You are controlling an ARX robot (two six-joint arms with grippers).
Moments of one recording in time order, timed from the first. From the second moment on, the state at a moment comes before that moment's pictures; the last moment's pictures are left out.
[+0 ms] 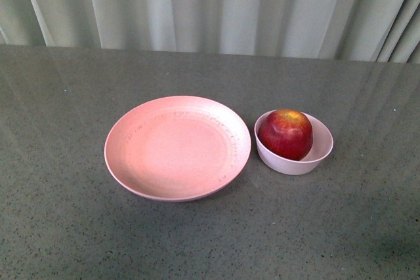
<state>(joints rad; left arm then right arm) 0.00 0.02 0.02 0.00 0.00 -0.01 0.00 0.00 0.02 0.00 0.00 0.00</state>
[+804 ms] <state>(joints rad) 0.00 0.02 0.02 0.00 0.00 -0.01 0.00 0.00 0.02 0.00 0.00 0.00</state>
